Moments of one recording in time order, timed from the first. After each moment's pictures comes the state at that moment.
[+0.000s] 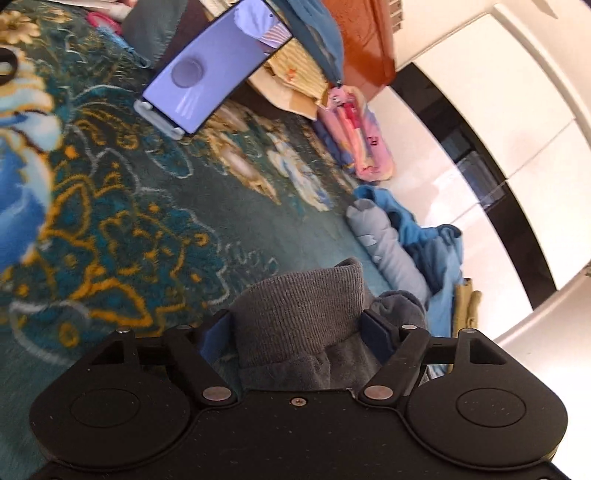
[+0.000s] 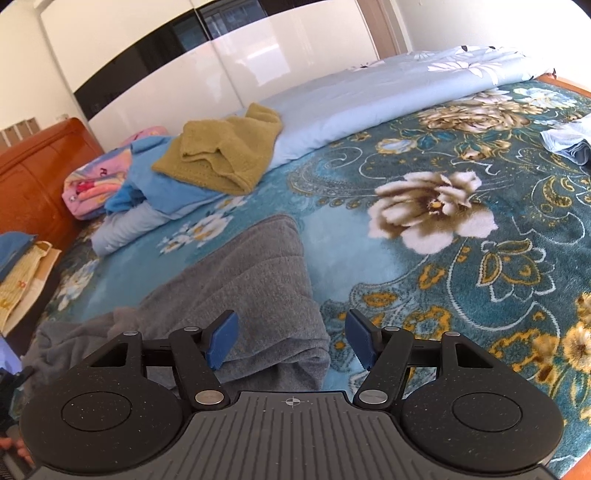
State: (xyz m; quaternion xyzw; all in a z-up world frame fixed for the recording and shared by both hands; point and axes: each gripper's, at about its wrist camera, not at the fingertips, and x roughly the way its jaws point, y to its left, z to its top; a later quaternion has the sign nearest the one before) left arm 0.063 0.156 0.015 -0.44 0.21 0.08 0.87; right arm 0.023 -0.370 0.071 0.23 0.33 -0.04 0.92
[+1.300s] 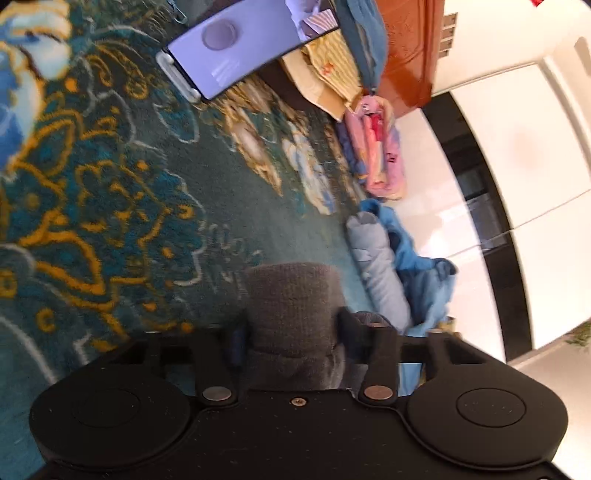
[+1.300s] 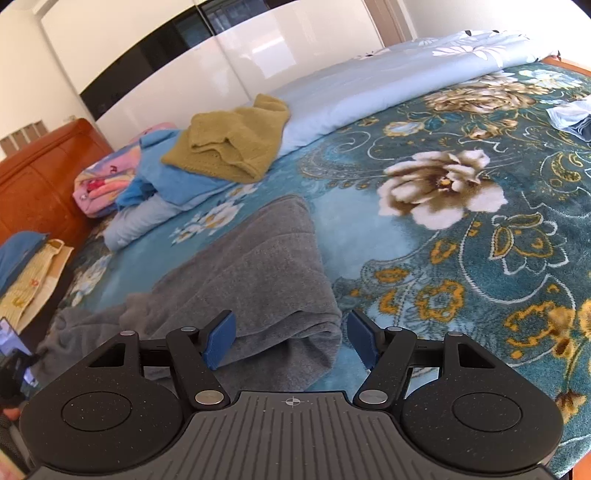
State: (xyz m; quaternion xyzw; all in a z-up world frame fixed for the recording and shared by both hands) left arm 0.089 0.158 0.007 -0.53 0.19 0.10 0.82; right arm 0.016 -0.366 0.061 0.25 0.33 -0.02 0.91
